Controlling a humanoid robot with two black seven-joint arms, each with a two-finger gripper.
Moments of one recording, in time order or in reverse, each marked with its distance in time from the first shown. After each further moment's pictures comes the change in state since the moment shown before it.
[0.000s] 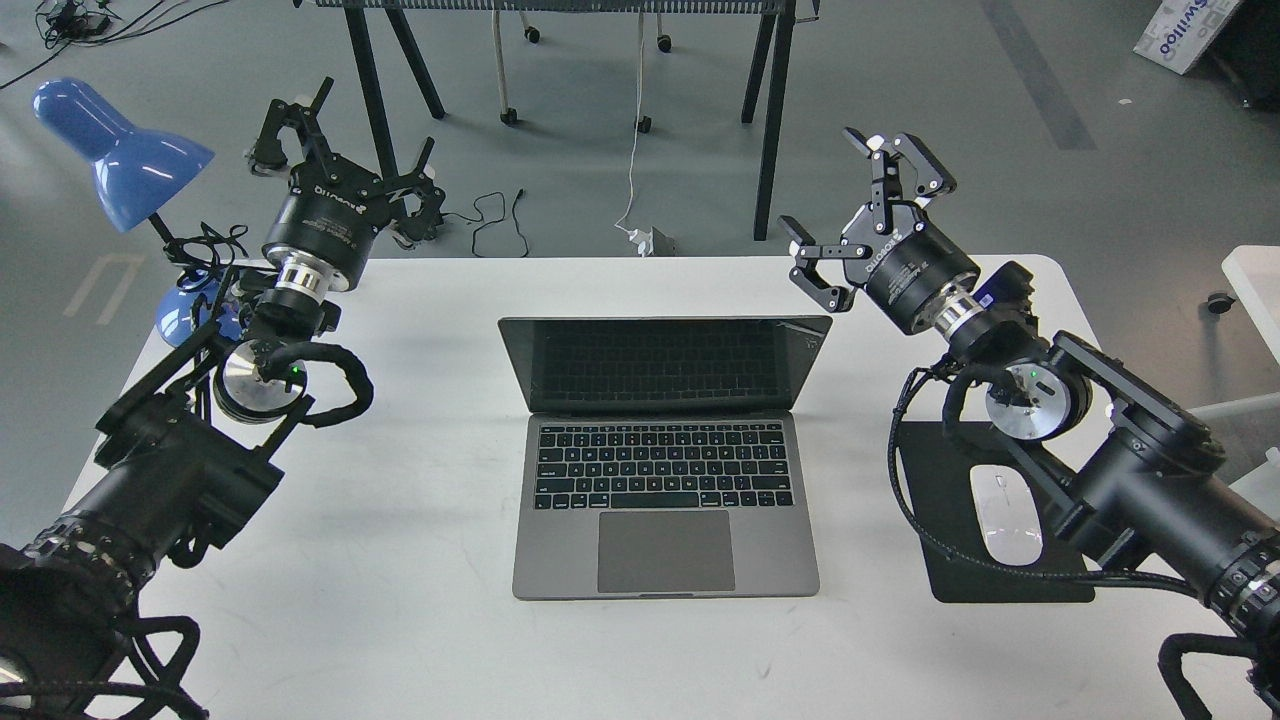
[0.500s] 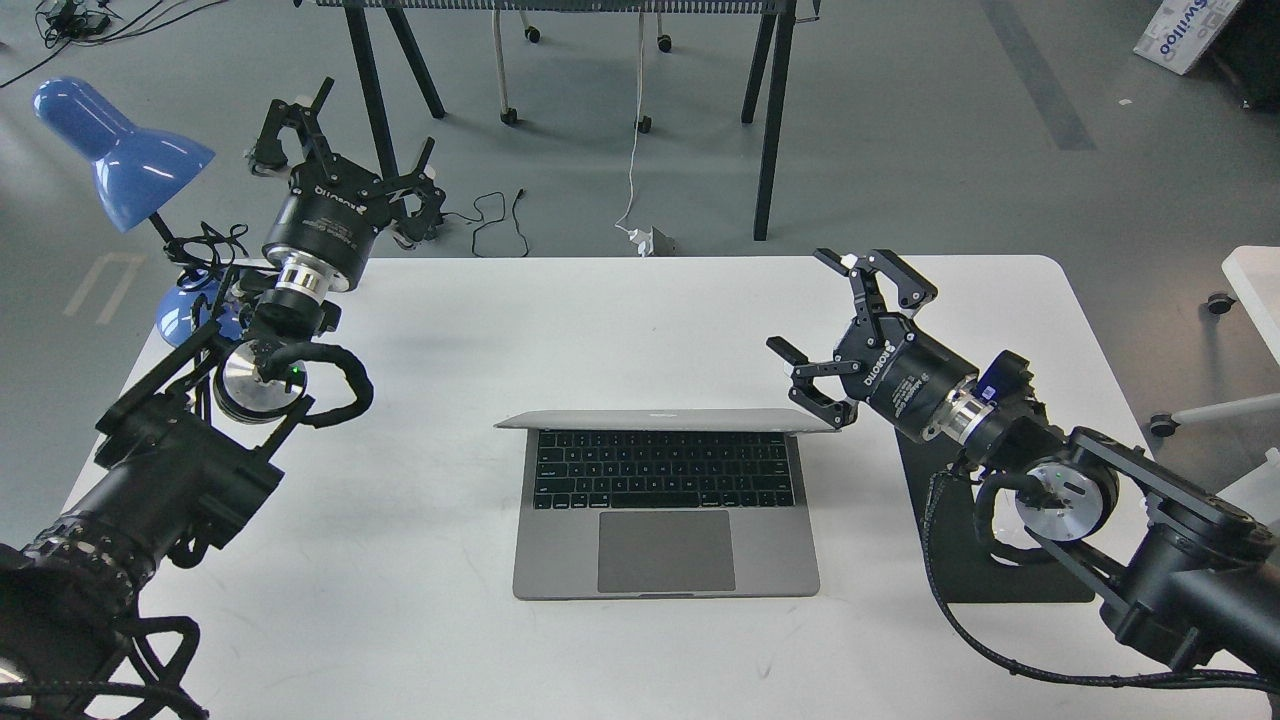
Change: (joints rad) left arm 0.000 0.000 -0.001 0.000 0.000 -0.001 0.000; right arm -0.149 -0.148 -0.134 0.203 -0.014 0.004 -0.003
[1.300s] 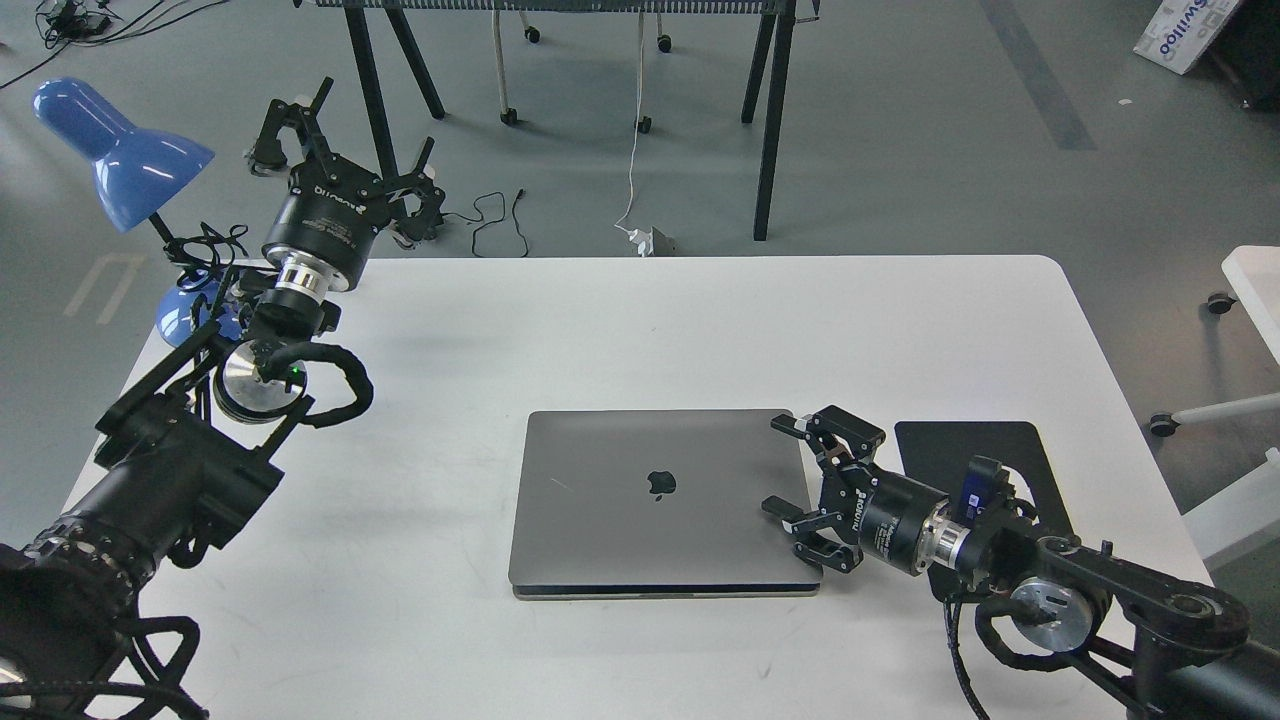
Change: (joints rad) left arm 0.000 0.000 0.000 0.000 0.000 0.000 -0.001; right arm -0.104 0.003 -0.154 -0.043 -0.260 -0.007 0.007
